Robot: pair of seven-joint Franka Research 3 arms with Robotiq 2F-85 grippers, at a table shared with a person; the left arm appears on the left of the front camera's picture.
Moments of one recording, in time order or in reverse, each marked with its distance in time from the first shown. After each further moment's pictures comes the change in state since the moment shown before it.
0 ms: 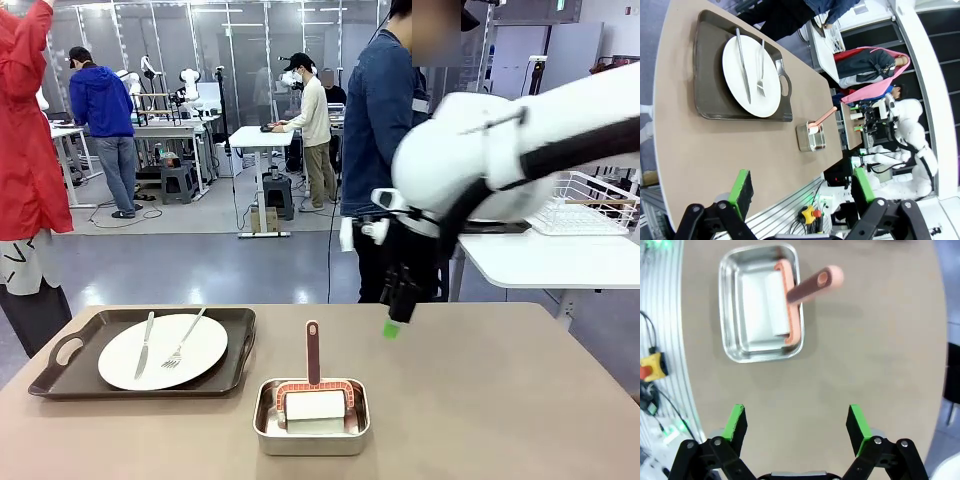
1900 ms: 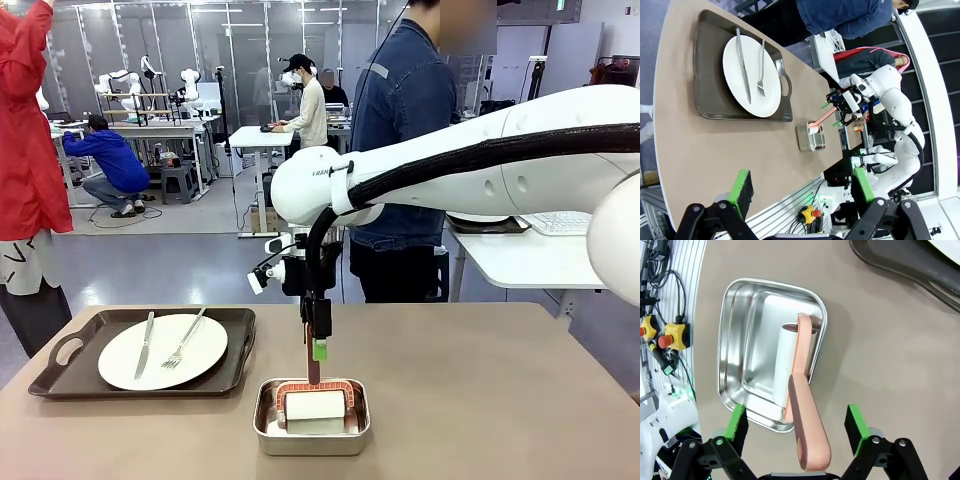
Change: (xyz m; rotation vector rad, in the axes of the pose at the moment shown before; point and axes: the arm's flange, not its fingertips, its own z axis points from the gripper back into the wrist) left arm 0.000 0.000 0.000 0.001 -0.001 0.001; right arm 0.122 -0.060 -0.120 0.371 0.196 0.232
